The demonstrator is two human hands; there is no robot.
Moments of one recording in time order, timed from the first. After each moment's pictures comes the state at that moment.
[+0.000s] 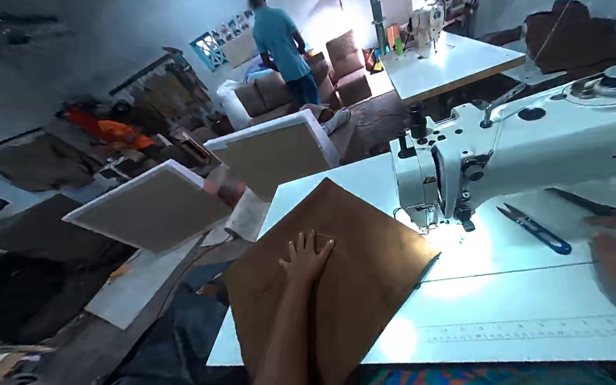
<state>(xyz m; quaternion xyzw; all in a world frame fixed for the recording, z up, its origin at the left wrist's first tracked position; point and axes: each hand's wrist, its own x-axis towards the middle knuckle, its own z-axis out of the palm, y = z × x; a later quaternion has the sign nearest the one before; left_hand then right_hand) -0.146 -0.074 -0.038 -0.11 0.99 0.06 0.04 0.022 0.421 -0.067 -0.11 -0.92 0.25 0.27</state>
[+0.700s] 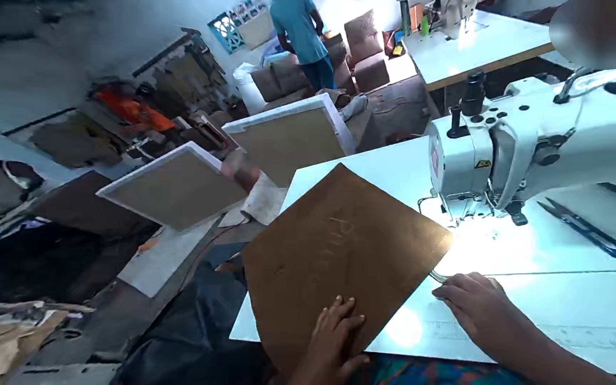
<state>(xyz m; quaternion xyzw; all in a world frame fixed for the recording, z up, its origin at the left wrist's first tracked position) 0.045 -0.098 -0.040 0.23 0.95 0.23 0.05 0.016 0.222 -0.083 0.22 -0.90 0.32 0.19</state>
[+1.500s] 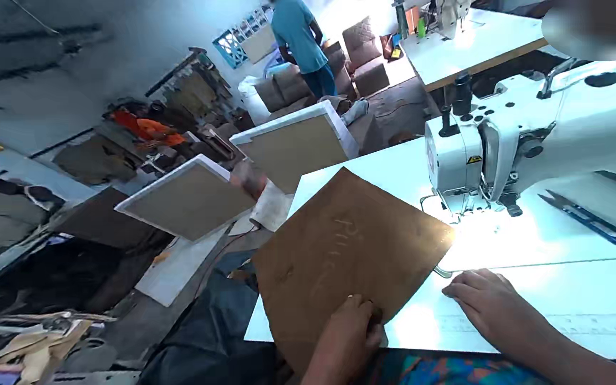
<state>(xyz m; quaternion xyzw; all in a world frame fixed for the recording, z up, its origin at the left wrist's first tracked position) 0.017 -0.033 0.018 0.11 0.97 0.06 0.22 0.020 0.229 -0.088 0.22 -0.91 0.30 0.19</state>
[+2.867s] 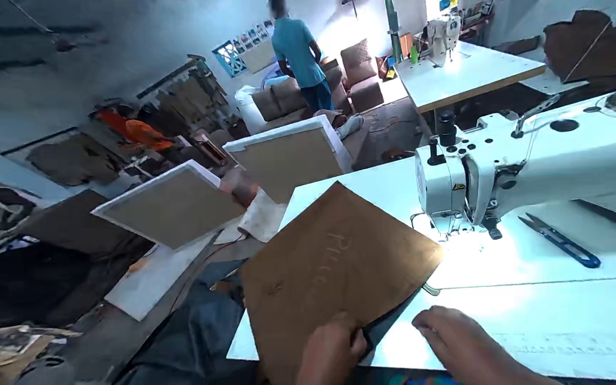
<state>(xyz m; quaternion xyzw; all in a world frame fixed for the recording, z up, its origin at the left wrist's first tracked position) 0.017 -0.038 0.019 0.05 0.98 0.09 0.19 0.025 0.203 -0.023 0.17 -0.88 0.39 -0.19</state>
